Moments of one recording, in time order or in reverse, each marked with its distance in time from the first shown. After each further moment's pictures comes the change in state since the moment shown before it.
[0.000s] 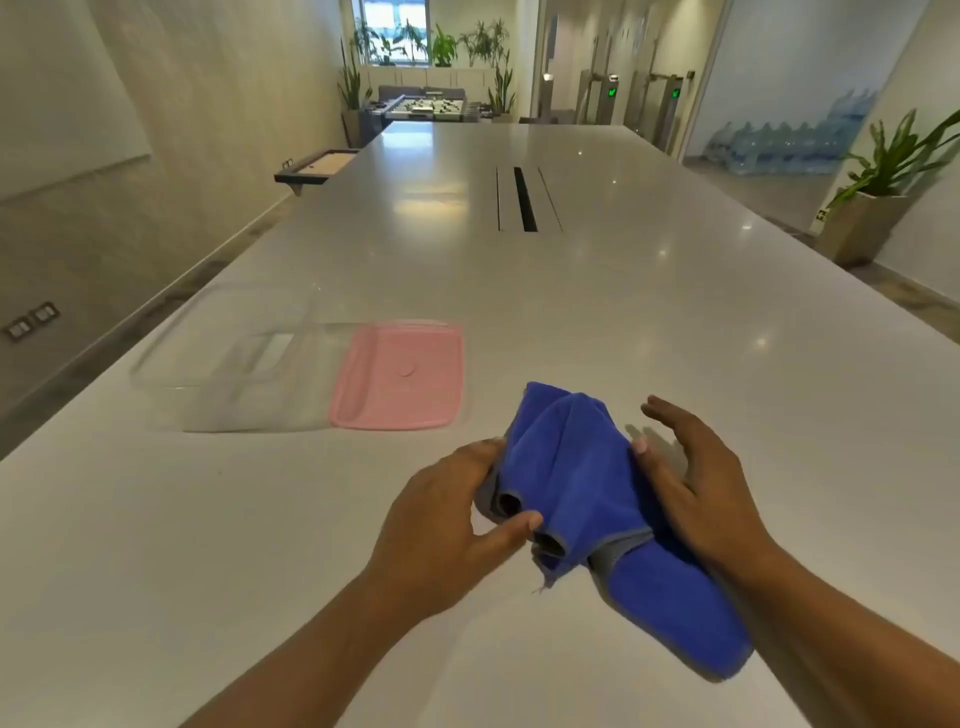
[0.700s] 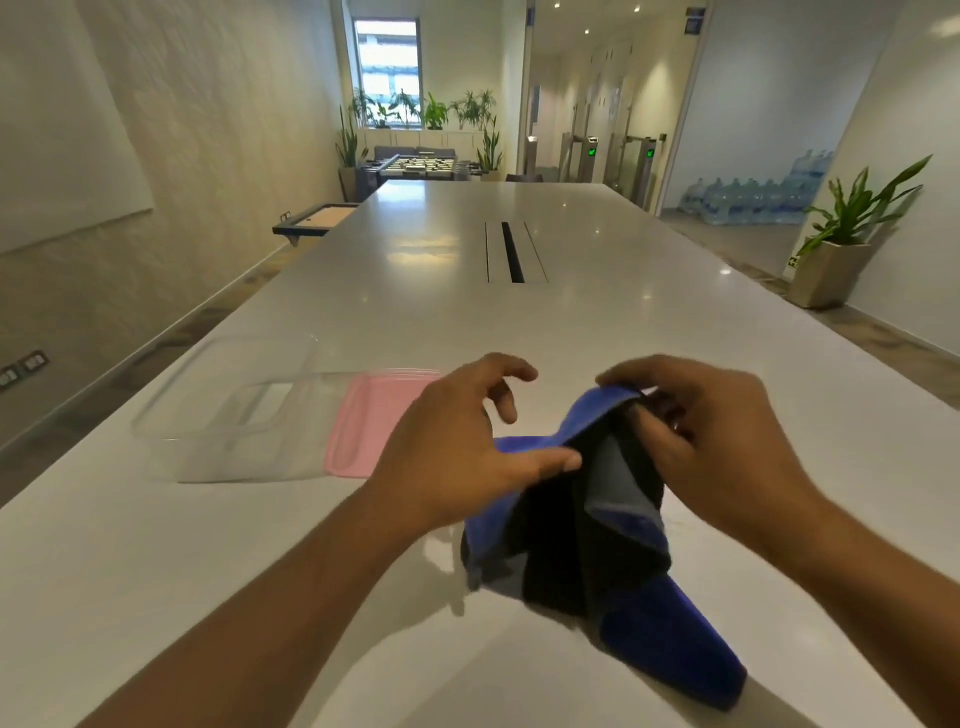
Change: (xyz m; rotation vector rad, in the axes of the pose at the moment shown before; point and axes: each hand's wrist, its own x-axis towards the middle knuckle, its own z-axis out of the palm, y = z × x) left_hand 0.063 0.078 -0.078 -0.098 0.039 -0.018; right_hand 0.013 -0.129 -0.066 -0.110 0.045 -0.278
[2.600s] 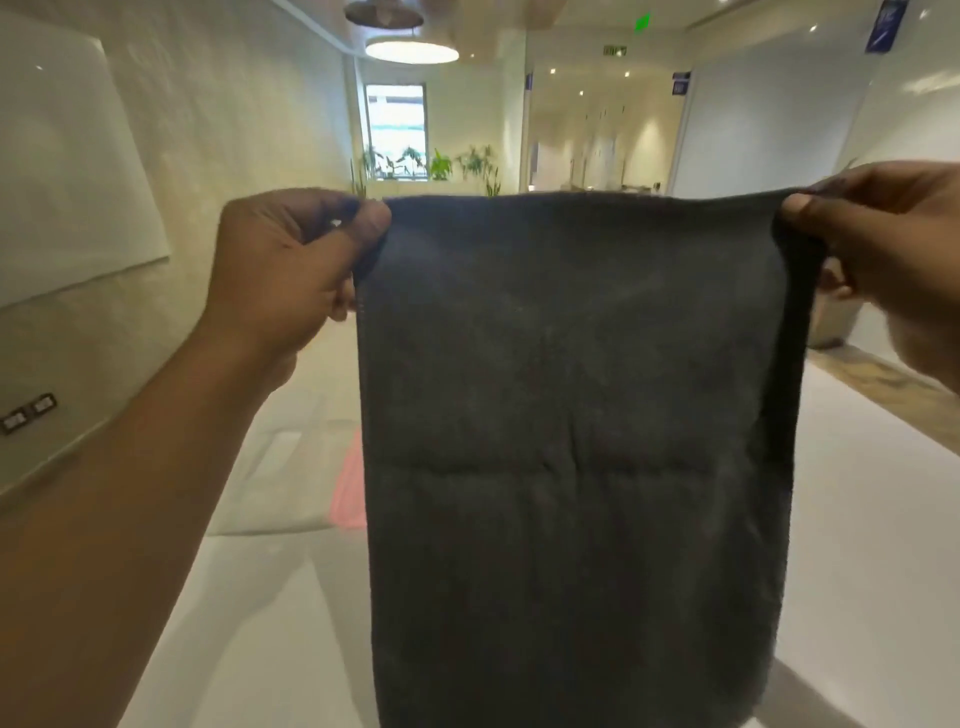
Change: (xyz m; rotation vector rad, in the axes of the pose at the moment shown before) left_hand 0.054 0.033 -0.138 -0.283 0.577 0.162; right_hand 0.099 0.015 -0.128 0.395 0.302 0.001
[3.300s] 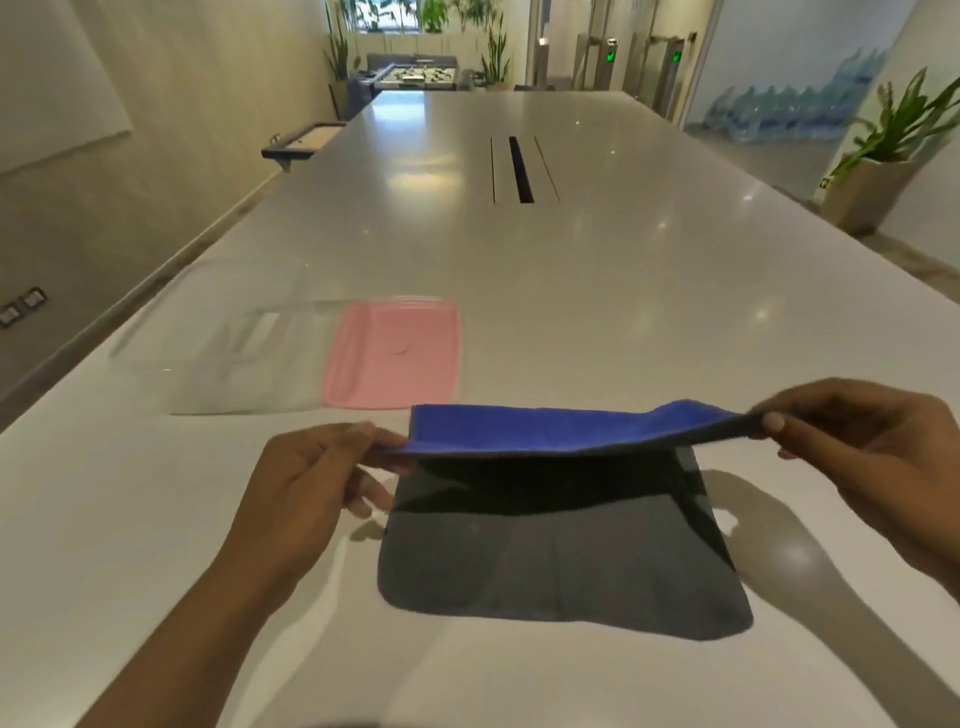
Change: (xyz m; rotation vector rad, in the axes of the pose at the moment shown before) left_hand -0.186 -0.094 -0.007 0.061 -0.268 -0.626; right_hand -0.175 0.105 0.015 -0.043 -0.227 0.265
